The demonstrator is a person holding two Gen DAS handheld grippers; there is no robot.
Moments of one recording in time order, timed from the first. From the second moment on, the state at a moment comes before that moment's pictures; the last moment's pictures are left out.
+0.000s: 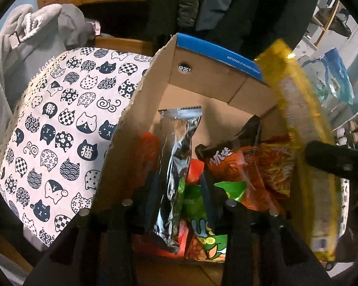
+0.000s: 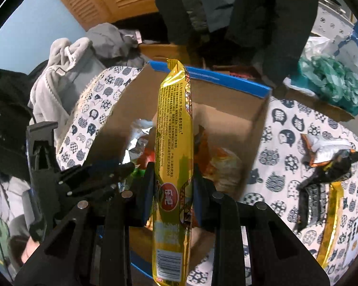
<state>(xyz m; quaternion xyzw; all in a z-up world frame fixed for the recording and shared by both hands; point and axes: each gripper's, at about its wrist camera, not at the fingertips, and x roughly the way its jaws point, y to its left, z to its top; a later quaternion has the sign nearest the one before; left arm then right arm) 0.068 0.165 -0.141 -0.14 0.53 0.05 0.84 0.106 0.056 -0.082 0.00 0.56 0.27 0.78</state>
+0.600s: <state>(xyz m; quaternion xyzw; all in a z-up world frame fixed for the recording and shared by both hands) 0.060 0.193 -0.110 -0.18 0.48 0.07 0.86 0.114 0.087 -0.112 -0.01 0.58 0.29 0.76</state>
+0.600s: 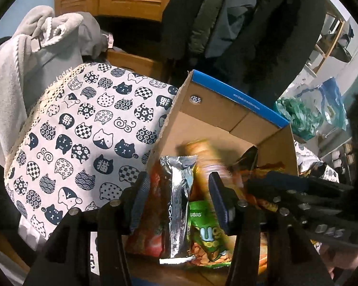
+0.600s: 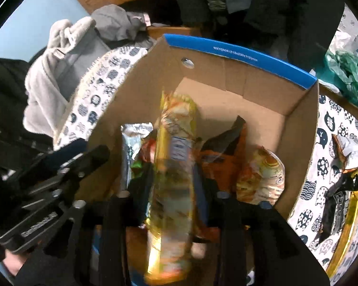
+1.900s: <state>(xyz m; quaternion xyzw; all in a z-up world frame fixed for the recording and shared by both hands) 0.047 -0.001 -0.065 -0.01 0.48 -0.07 0.88 0.049 -0.129 -0.029 -0.04 0.48 0.18 0.86</state>
